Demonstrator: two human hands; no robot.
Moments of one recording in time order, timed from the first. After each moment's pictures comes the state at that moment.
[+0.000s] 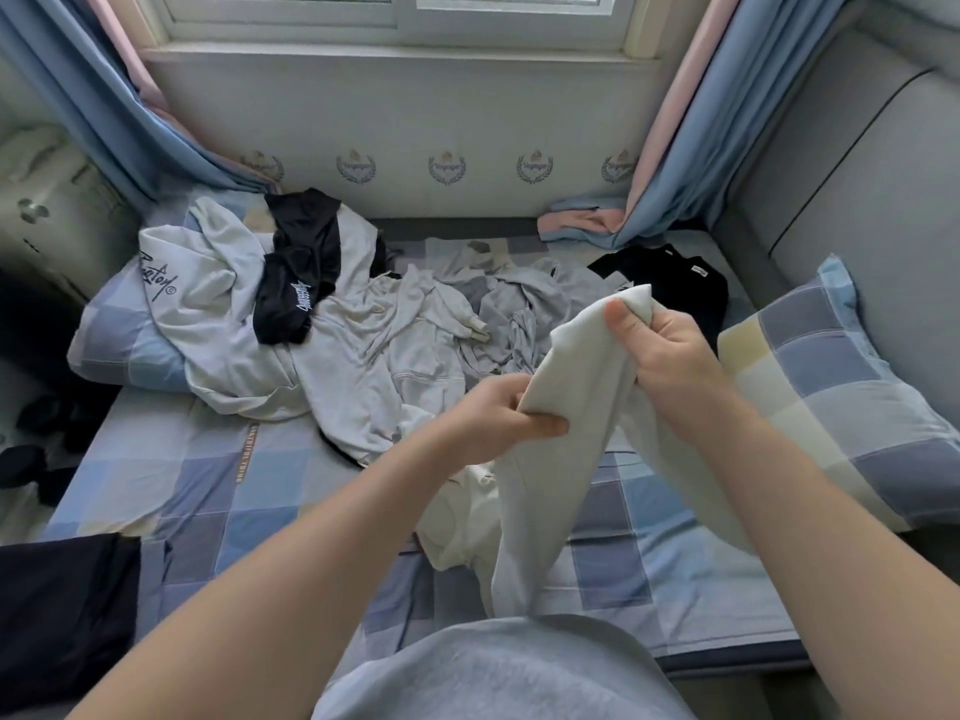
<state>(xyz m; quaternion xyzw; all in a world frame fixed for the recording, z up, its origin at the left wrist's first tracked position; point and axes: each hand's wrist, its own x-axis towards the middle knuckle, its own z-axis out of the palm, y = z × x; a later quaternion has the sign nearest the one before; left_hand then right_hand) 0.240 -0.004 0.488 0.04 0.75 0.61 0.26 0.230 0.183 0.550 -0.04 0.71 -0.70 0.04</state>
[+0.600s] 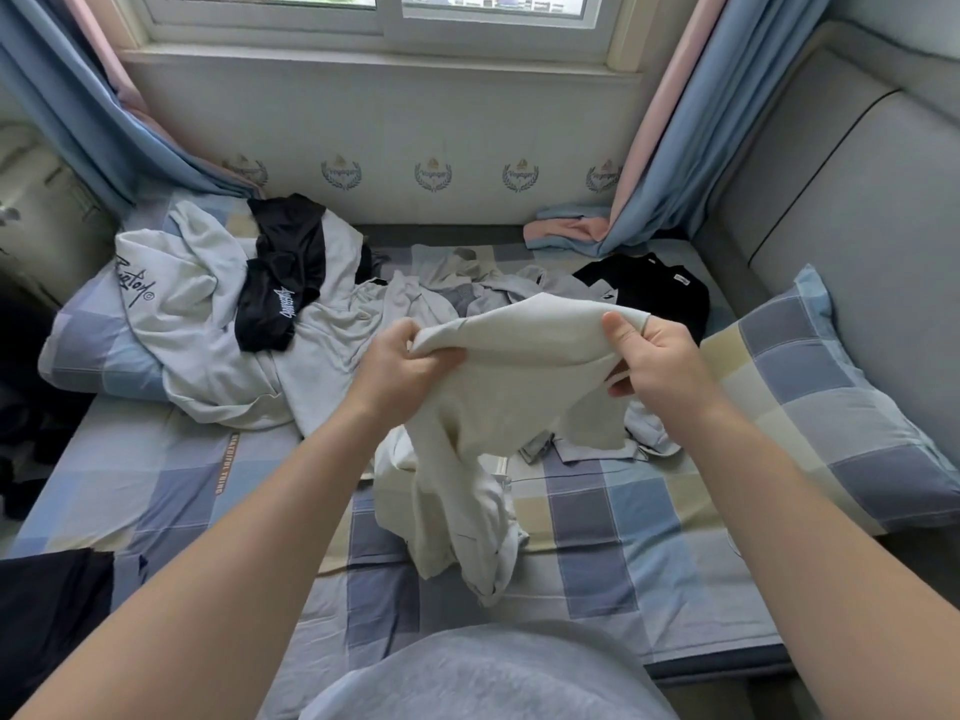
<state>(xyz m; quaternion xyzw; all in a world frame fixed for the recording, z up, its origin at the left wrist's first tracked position) 0.204 -0.064 0.490 -0.09 0.81 0.58 0.00 0.207 0.202 0.532 0.04 0.79 -0.61 0.00</state>
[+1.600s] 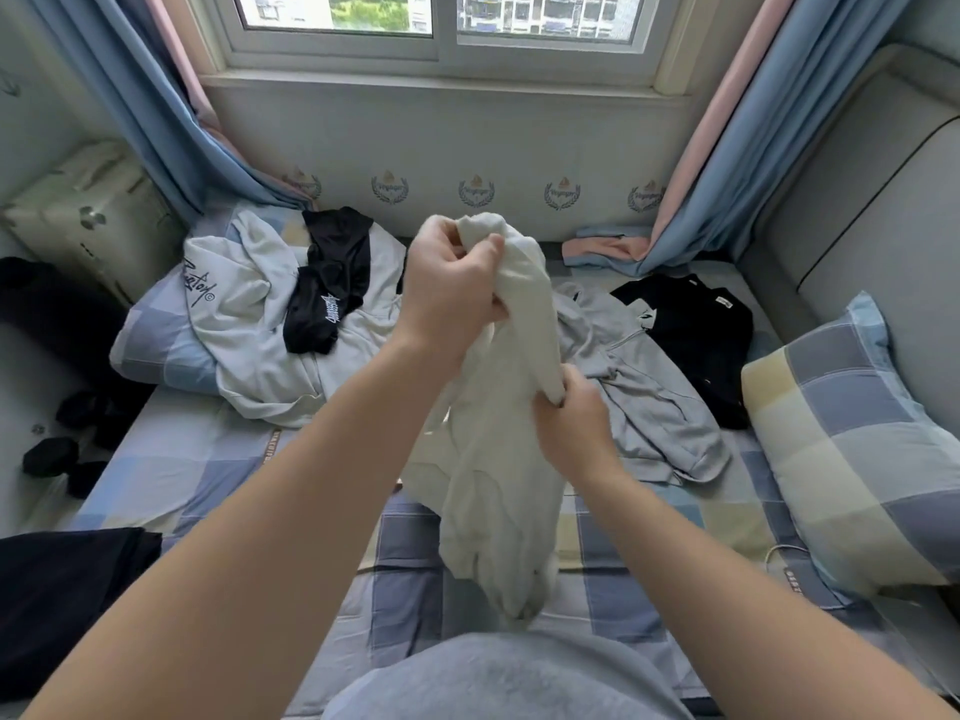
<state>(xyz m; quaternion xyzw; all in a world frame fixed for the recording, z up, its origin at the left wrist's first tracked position) 0.207 -0.041 0.597 -0.08 0.65 0.75 -0.13 0.230 0.105 0.480 0.03 0.85 -0.53 0.01</state>
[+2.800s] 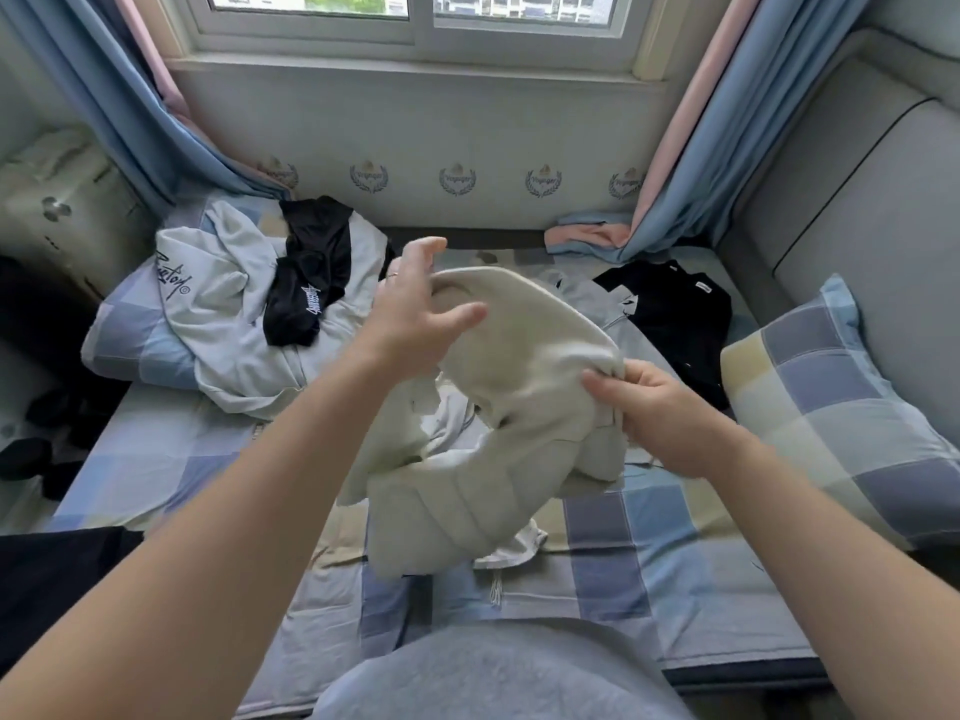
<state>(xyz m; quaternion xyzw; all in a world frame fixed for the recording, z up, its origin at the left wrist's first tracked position) 0.207 -0.077 0.552 0.01 0.88 0.47 -0.05 0.237 0.197 0.525 -0.08 0.68 -0.68 0.26</state>
